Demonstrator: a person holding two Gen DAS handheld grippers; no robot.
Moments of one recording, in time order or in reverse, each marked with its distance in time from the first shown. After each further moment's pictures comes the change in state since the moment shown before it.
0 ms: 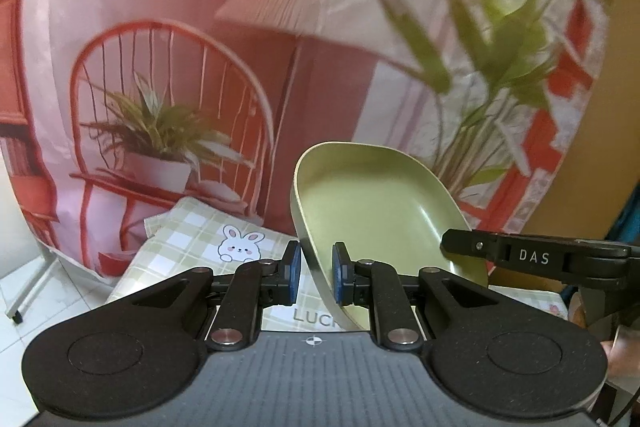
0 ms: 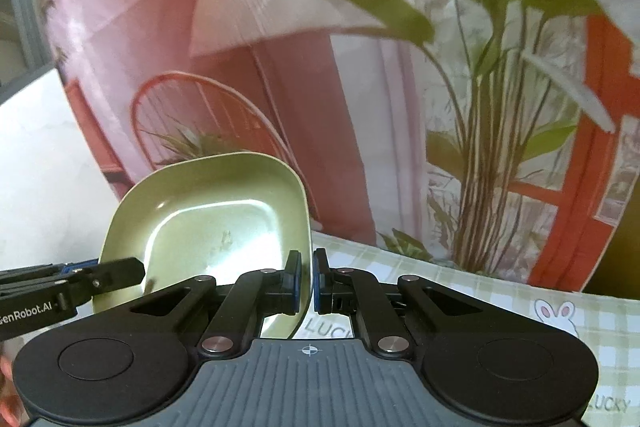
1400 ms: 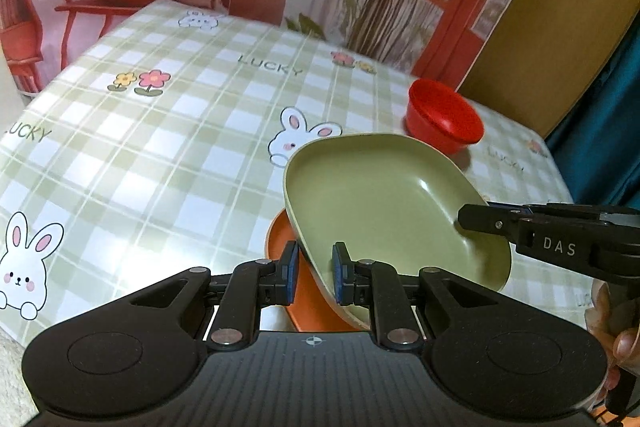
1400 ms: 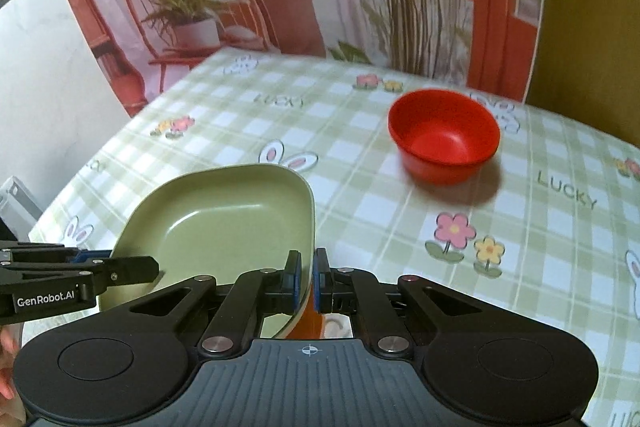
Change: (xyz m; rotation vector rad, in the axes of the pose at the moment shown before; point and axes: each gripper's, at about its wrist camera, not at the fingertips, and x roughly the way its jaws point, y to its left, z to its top) left arm -0.020 -0.042 -0.204 -0.010 0.383 -0.042; right arm -0.078 -0.056 -0.212 -0.002 0.278 -0.069
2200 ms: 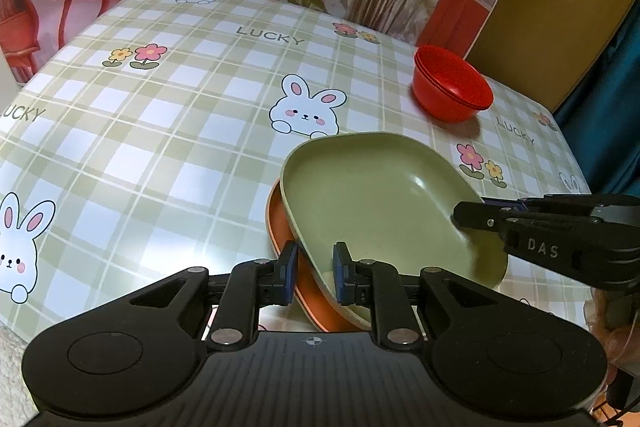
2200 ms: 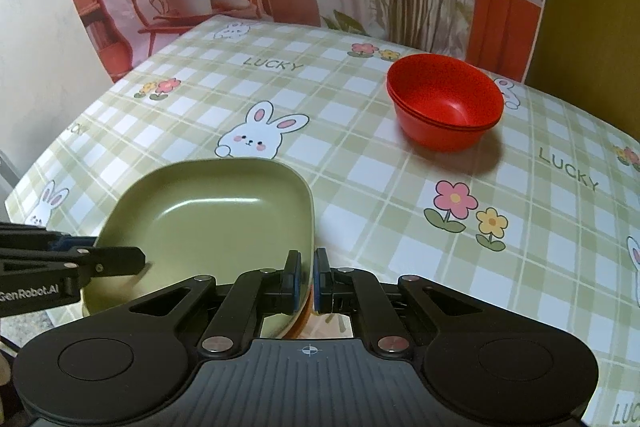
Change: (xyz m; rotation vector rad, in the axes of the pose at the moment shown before) left arm 0.017 -0.003 -0.009 0.023 0.053 0.011; right arm 0.022 0.004 -0.017 -0.059 0.049 -0.055
